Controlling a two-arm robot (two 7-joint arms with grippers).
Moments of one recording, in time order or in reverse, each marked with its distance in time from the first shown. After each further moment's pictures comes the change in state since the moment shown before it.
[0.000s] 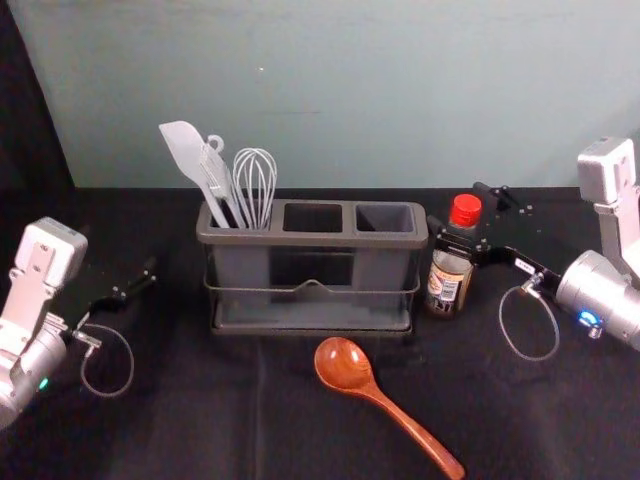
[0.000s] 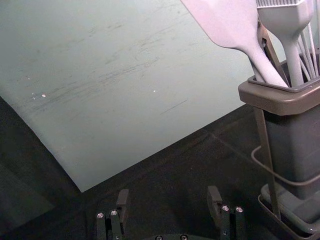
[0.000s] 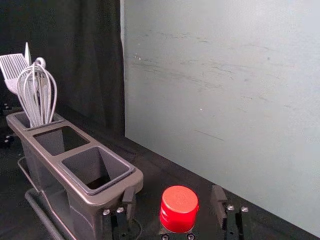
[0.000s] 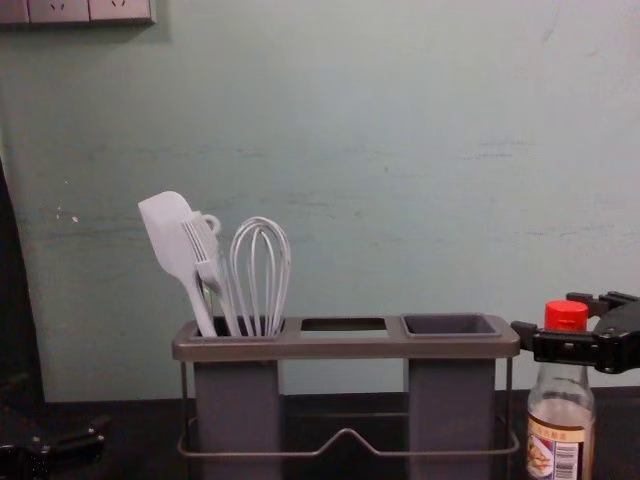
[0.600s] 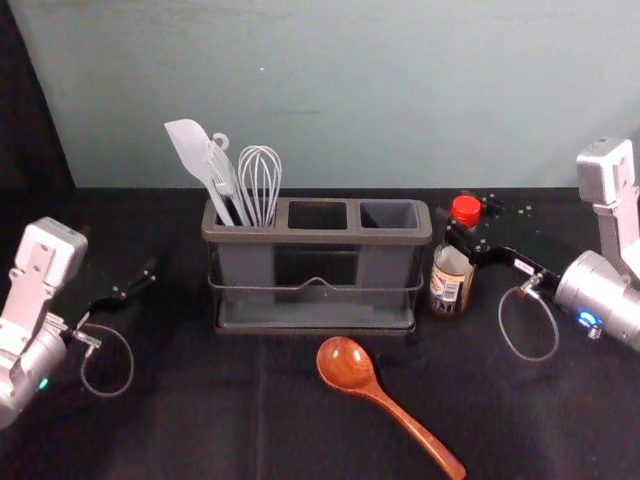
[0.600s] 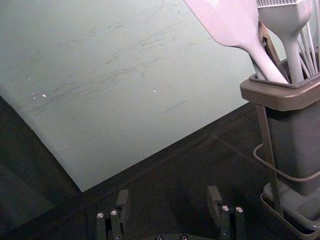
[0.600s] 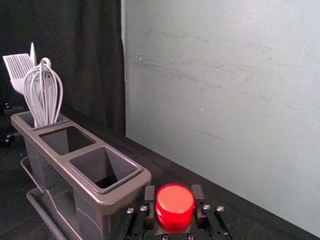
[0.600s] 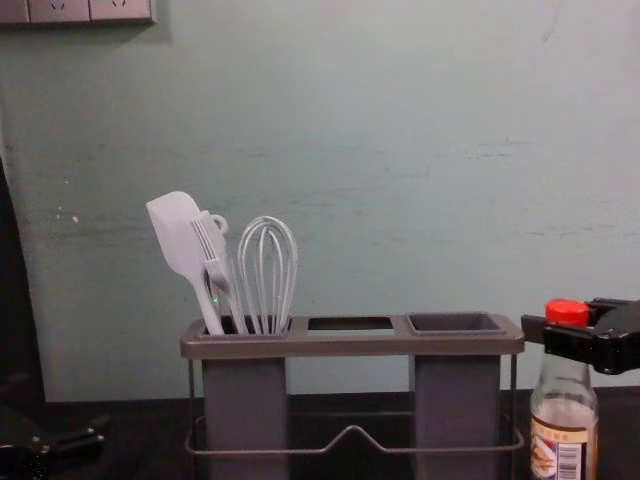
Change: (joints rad) left arm 0.000 0.000 0.000 0.000 0.000 0.000 0.000; right arm 0.001 -0.001 -0.001 0.001 -0.001 -0.001 0.002
